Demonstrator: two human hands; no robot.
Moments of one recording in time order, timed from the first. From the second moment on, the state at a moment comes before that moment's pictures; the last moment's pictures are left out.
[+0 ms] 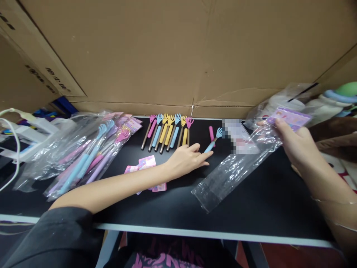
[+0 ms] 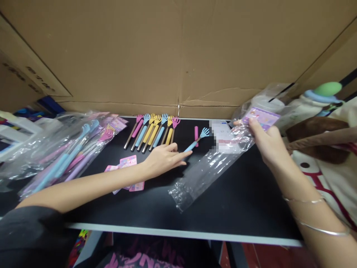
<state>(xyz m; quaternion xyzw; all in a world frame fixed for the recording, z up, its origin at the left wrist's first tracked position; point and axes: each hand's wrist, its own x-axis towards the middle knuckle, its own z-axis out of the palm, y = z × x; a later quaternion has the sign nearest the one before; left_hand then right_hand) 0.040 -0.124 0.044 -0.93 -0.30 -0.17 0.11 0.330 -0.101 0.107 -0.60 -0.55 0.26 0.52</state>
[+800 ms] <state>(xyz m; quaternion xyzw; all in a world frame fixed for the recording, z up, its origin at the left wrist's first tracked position) 0.050 -0.078 0.051 -0.95 -0.26 -0.17 -0.02 0.288 -0.079 0.096 -0.54 -0.59 0.46 0.38</state>
